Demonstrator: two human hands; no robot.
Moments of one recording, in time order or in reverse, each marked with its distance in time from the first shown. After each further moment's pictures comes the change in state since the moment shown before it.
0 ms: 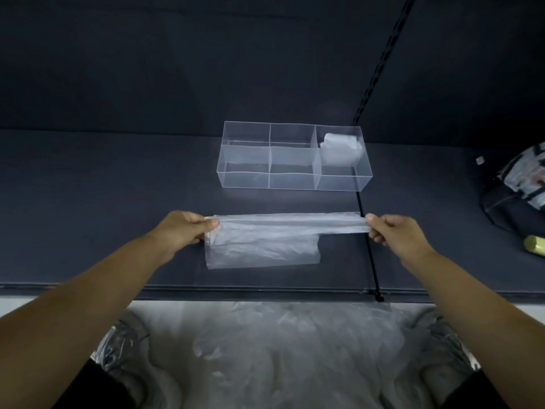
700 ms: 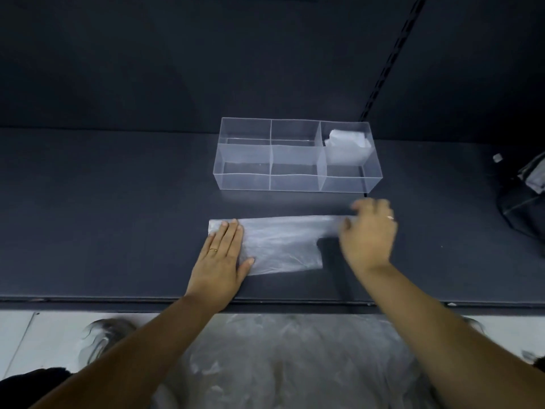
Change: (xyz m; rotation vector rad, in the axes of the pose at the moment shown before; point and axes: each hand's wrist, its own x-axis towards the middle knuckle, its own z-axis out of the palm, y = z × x) left_hand -0.007 -0.053 0.083 1.051 0.210 0.584; right_hand -0.007 -0.030 0.078 -0.646 0.421 -0.285
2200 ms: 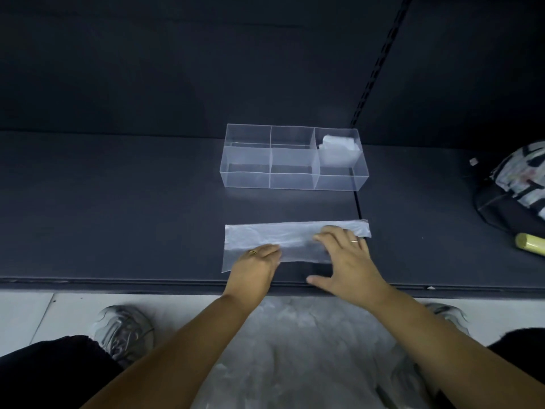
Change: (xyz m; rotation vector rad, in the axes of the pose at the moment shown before) left_hand -0.019 0.066 -0.016 -0.166 0.249 0.259; right_hand -0.066 0.027 -0.027 -0.021 -0.410 -0.562
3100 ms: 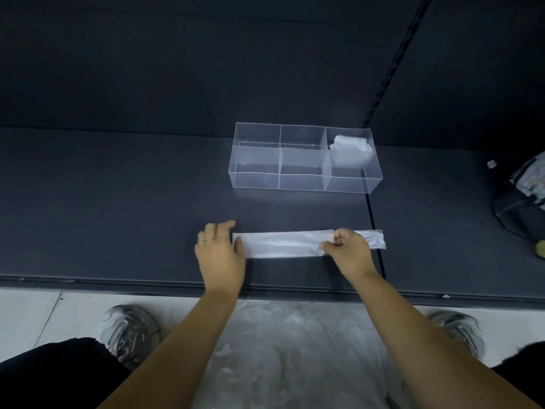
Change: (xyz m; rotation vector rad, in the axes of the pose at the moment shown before) left_hand 0.001 -0.039 -0.025 -0.093 0.273 -0.657; right_hand 0.051 0.001 0.028 0.754 0.125 0.631
